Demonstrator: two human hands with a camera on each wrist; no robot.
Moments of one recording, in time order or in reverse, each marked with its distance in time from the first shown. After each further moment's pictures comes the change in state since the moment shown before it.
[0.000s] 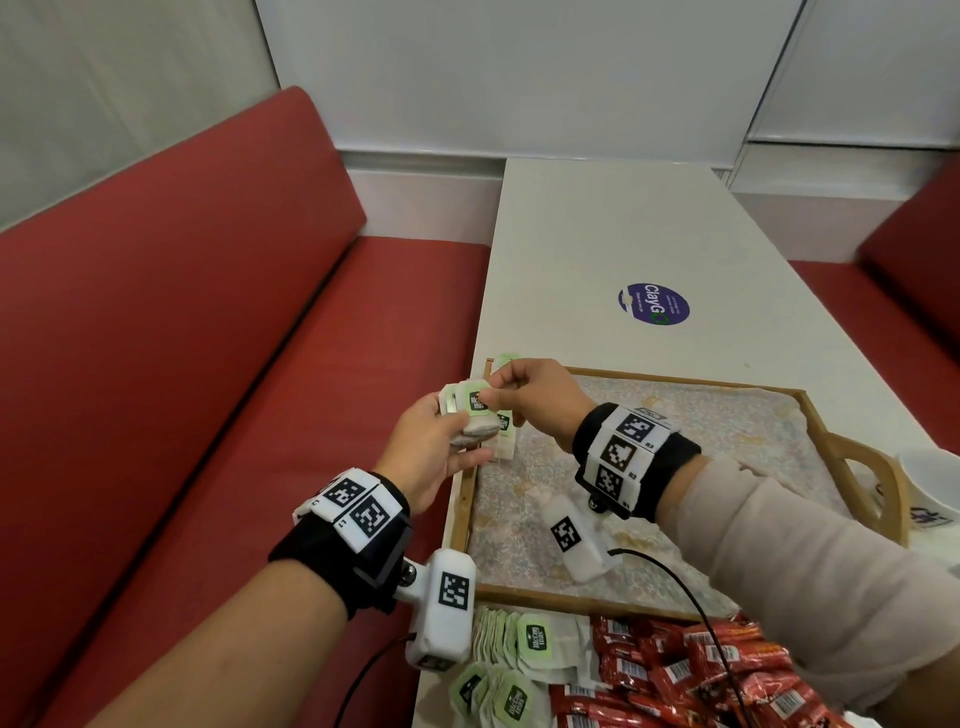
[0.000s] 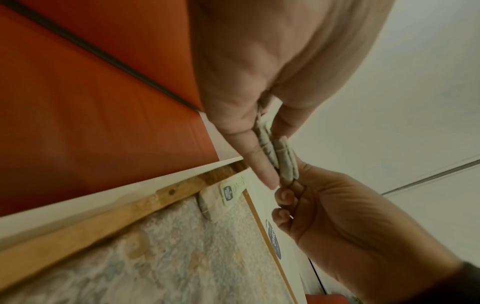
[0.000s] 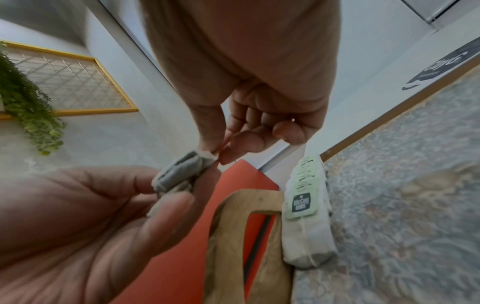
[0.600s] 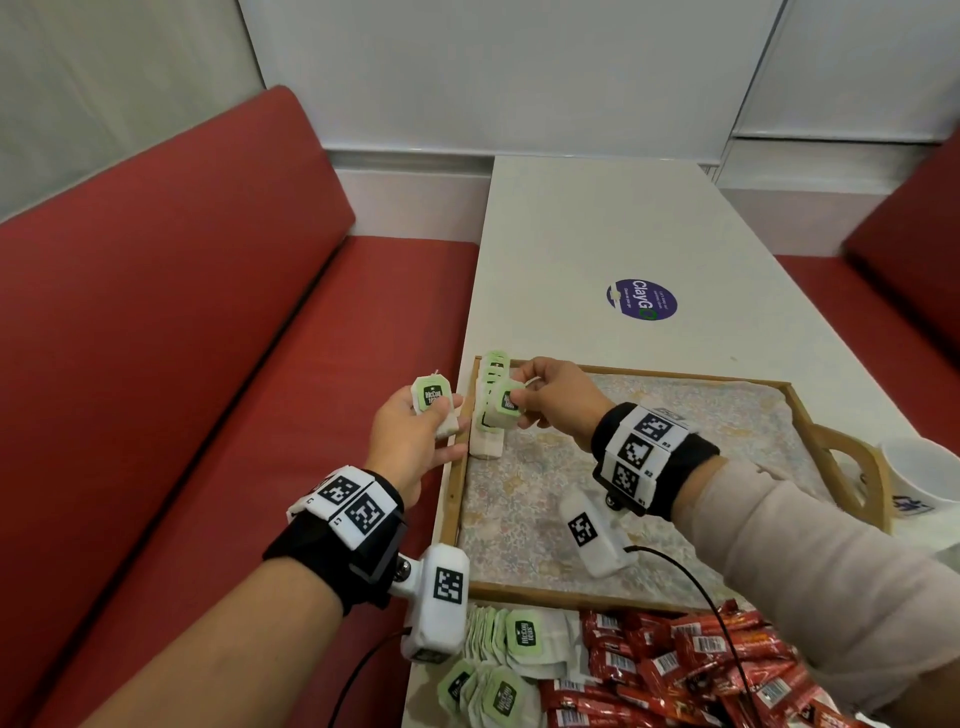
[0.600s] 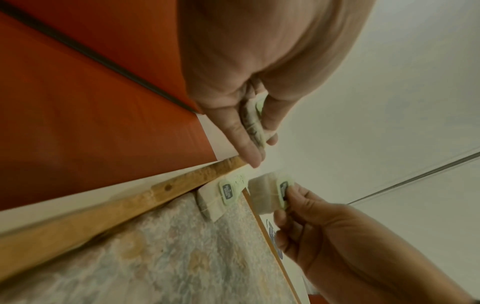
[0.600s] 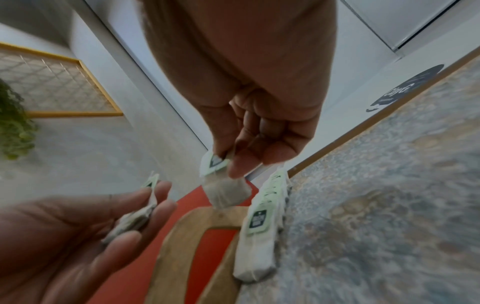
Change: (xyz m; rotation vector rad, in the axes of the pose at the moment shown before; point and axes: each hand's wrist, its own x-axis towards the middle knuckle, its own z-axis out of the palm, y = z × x) left_hand 0.006 -0.004 0.002 0.073 0.183 0.101; right_hand -0.006 0.012 -0.025 0.014 0.024 0.104
